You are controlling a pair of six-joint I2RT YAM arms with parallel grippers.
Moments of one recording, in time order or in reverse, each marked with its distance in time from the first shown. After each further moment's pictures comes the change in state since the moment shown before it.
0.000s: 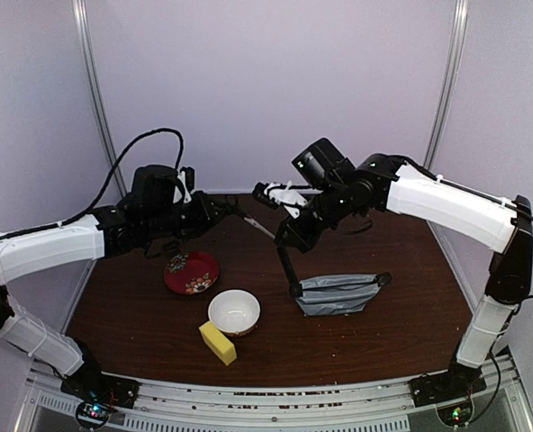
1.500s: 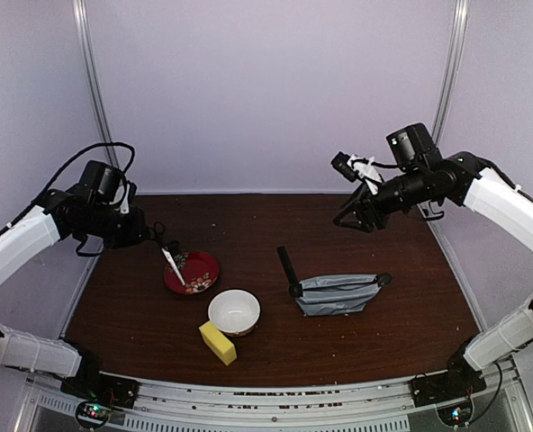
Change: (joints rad) left arm 0.402 -0.200 0.065 -0.779 0.003 0.485; right arm -0.357 -0.408 -0.328 0.038 -0.235 -0.193
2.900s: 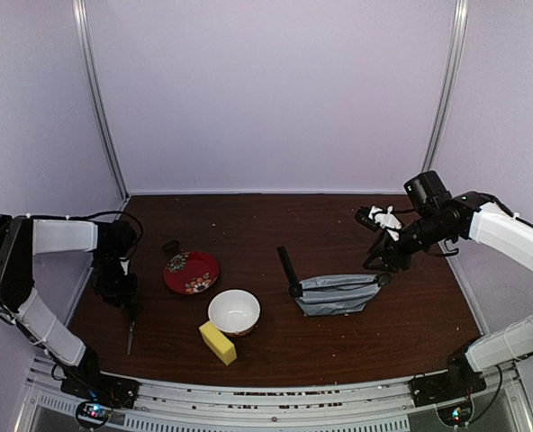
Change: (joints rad) left arm 0.198 0.399 -0.249 -0.041 -0.136 0.143; right arm -0.141 -0.090 -0.341 0.013 -0.037 -0.207
